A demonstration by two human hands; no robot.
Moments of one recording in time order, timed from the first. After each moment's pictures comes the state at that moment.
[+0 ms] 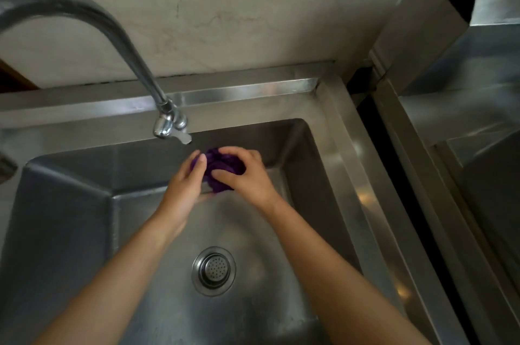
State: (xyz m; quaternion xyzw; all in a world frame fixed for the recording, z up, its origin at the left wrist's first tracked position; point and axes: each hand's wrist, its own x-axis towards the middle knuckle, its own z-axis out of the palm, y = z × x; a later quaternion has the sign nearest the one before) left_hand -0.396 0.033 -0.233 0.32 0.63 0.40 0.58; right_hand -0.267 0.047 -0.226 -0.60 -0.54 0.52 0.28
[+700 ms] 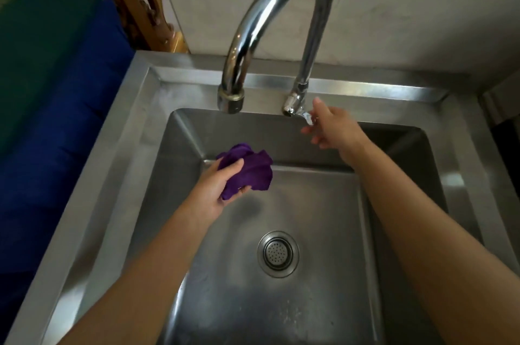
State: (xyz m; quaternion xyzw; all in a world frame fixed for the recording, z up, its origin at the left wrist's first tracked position) left_hand -0.522 -0.026 -0.240 0.09 0.57 0.50 0.64; right_hand -0.335 0.098 -0.186 -0.62 -0.55 0.52 0.20
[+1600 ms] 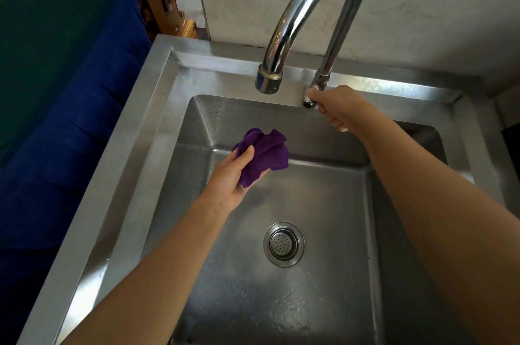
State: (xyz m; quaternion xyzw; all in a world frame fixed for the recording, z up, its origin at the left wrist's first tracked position) left_hand -0.528 -0.034 -0.254 0.05 0.45 0.58 0.68; right_hand -0.373 0.114 -0.160 -0.67 -0.60 0.44 0.06
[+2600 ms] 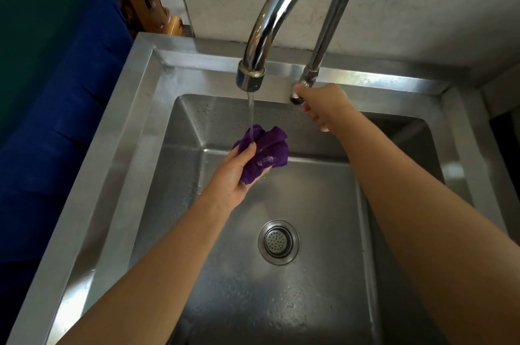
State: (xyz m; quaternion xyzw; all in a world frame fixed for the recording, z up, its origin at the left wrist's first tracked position) left_hand -0.515 -0.021 -0.265 0.05 0.45 0.55 0.70; right_hand -0.380 0.108 -0.171 -0.69 -0.54 0.47 0.13
